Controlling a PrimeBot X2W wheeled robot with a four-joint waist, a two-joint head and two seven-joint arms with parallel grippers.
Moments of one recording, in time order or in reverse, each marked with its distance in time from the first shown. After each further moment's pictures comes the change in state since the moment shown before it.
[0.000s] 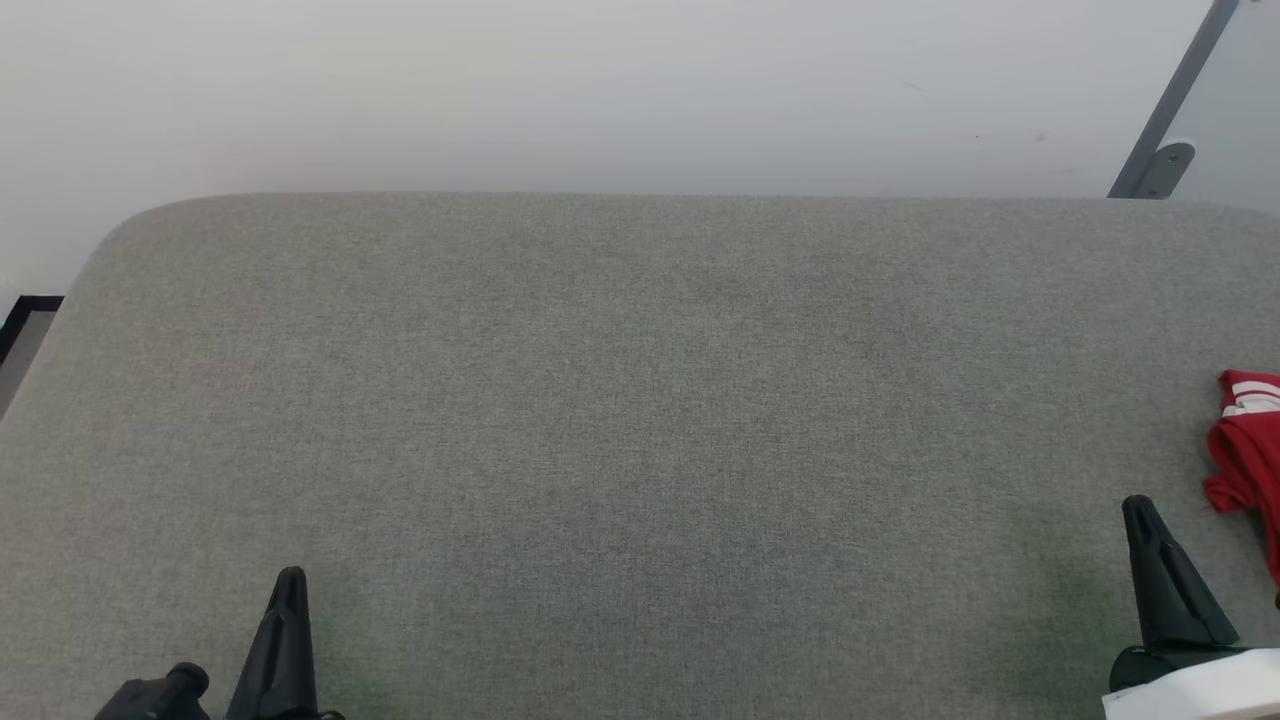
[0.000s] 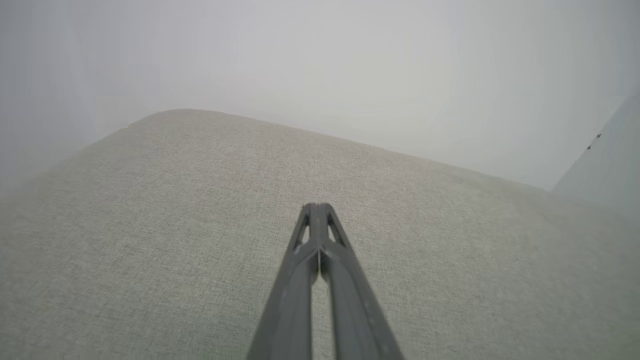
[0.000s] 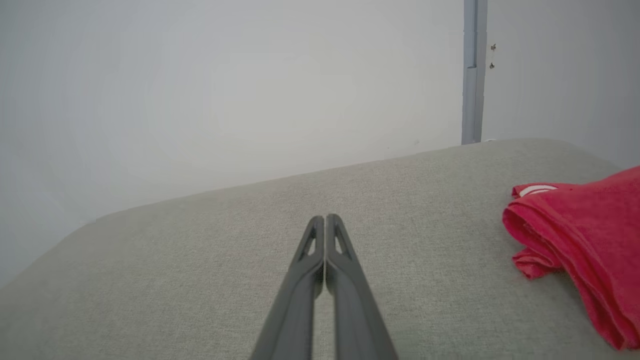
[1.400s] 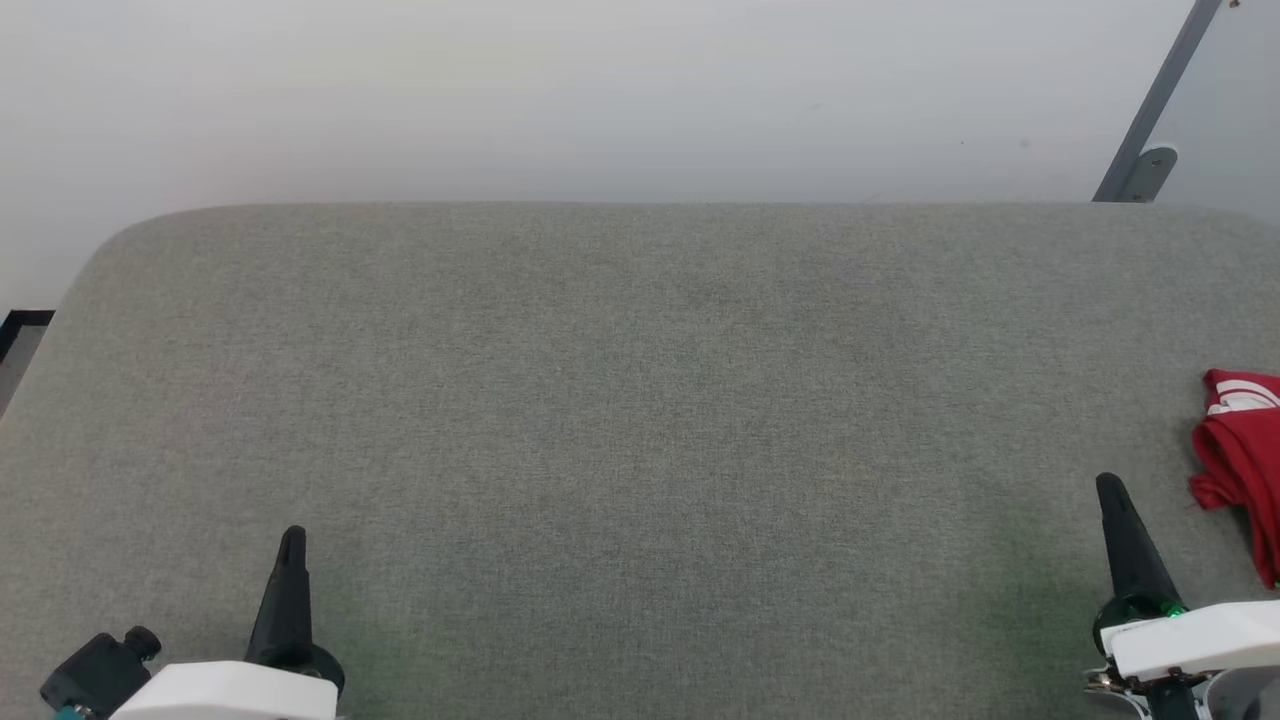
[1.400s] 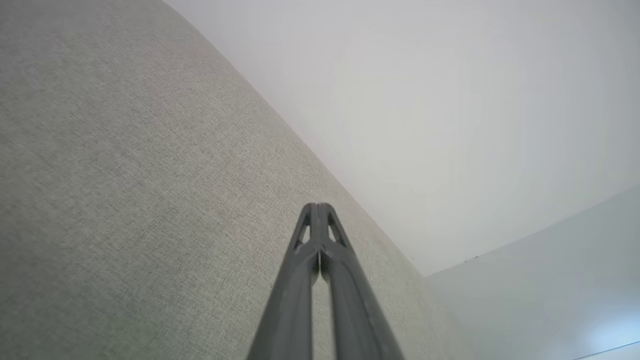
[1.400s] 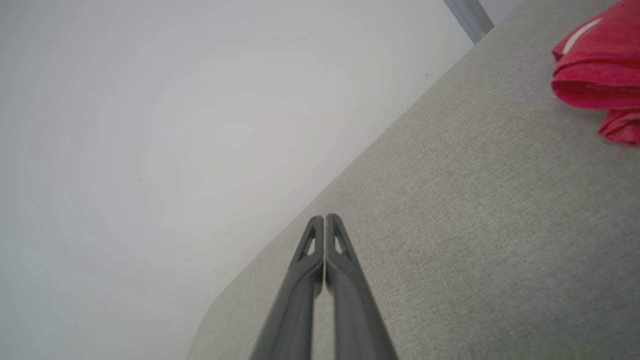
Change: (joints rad) left arm -0.112 0.002 -0.007 0.072 -0.646 0.000 0.151; right arm -0.100 0.100 -0.034 0.083 0.521 0.000 0.141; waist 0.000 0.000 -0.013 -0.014
